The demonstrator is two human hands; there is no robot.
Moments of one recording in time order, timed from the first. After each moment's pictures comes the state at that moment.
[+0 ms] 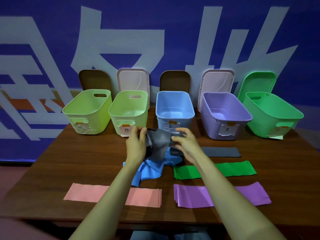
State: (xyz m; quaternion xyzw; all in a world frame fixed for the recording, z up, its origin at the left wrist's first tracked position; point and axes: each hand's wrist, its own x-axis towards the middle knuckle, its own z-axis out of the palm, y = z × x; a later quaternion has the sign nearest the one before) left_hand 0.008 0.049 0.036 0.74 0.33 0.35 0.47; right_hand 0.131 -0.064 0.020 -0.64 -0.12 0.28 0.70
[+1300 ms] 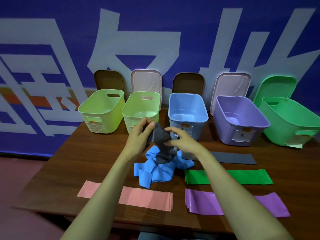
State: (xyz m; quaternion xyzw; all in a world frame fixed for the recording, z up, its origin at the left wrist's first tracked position) left_hand -0.017 0.084 0.068 0.75 0.15 0.32 0.56; right_hand 0.122 -0.027 0.042 -0.71 -0.43 0.29 0.48
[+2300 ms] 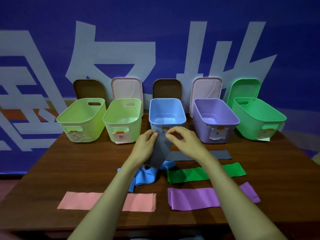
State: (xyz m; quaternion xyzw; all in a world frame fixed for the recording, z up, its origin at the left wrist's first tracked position) left_hand 0.022 0.026 0.065 0.79 0.19 0.22 0.54; right_hand 0.124 -0.107 0.075 -0.78 -0.43 0.07 0.45
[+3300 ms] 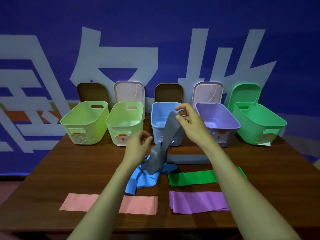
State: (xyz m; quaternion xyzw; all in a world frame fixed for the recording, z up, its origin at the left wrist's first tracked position) left_hand 0.009 0.045 0.064 0.84 0.26 0.27 0.39; right_hand 0.133 -0.098 0.127 -0.73 -0.40 0.02 0.56
